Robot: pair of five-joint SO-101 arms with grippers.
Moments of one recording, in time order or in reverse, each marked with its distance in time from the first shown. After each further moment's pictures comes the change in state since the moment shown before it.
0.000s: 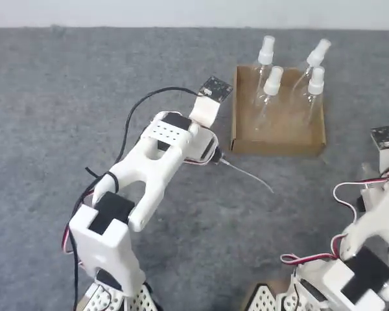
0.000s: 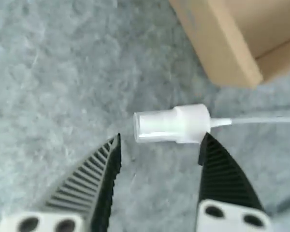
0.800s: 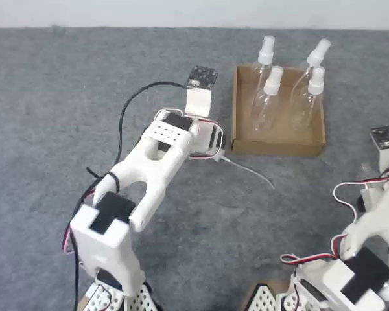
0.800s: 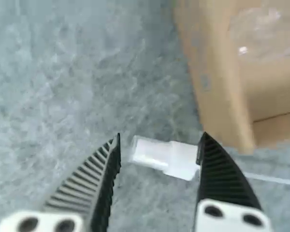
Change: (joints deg) left arm 0.4 -1.4 0.2 -7.7 17.3; right arm 0.0 0.0 0.0 0.0 0.0
